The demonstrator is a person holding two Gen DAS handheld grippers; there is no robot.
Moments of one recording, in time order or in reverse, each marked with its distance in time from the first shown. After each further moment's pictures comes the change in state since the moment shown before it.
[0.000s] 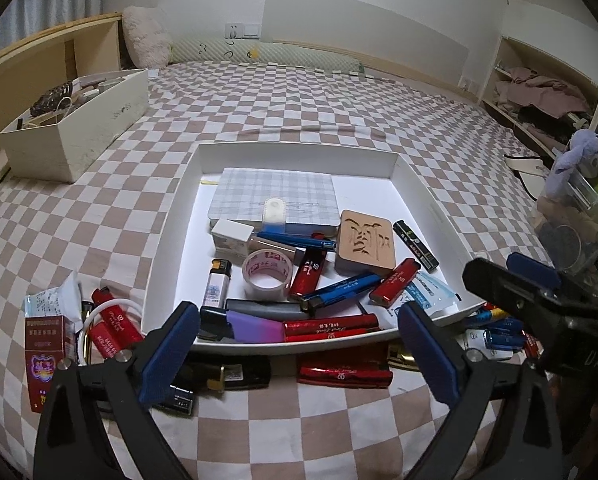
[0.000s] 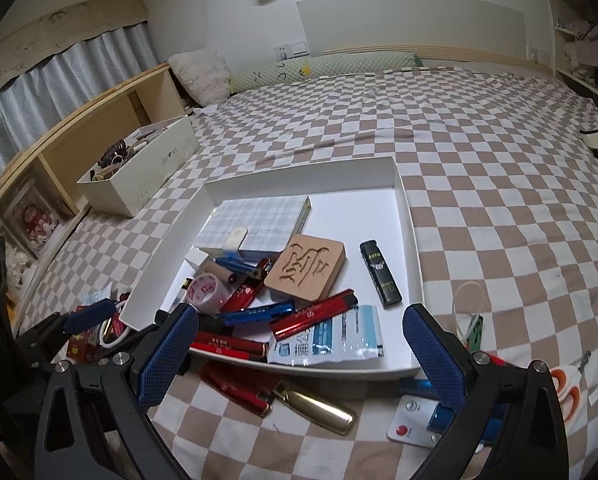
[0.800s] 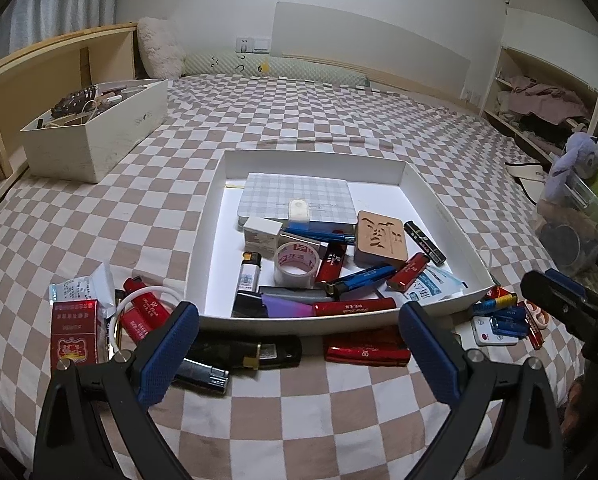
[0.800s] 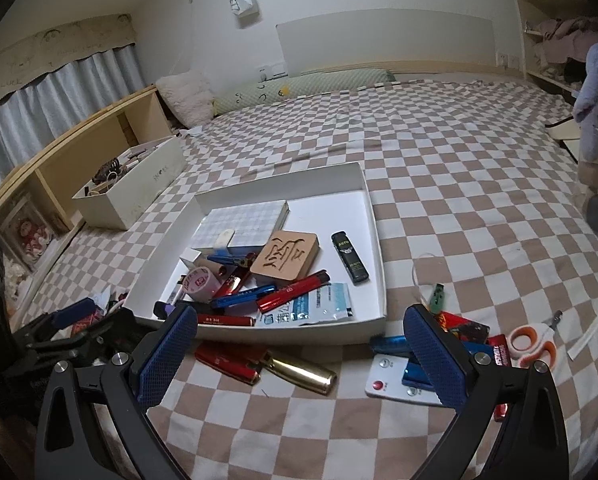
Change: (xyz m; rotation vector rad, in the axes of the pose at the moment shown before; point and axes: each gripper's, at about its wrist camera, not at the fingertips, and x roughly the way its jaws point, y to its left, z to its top) left arm -0.025 0.023 -0.021 -0.012 -0.049 0.017; right arm -0.043 -0.005 -0.034 0.036 -0.085 -0.068
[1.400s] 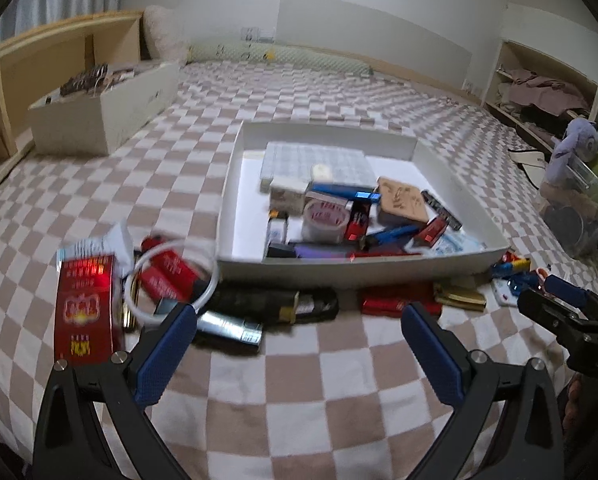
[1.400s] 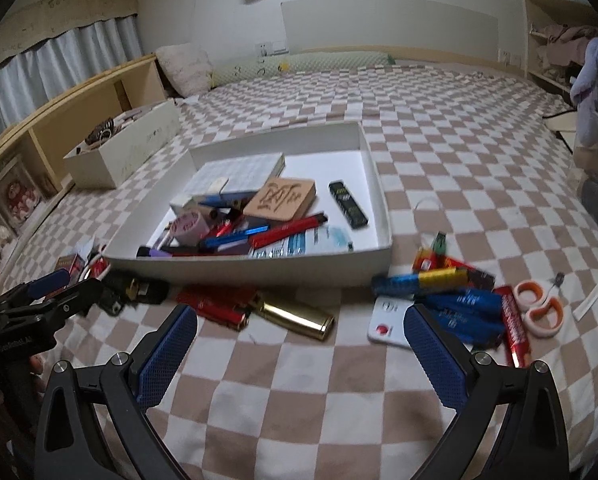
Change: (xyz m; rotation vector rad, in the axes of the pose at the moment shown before) left arm 0.004 0.033 -0.041 -0.012 0.042 0.004; right arm 0.015 0.010 -0.047 -0.048 0.077 -0.039
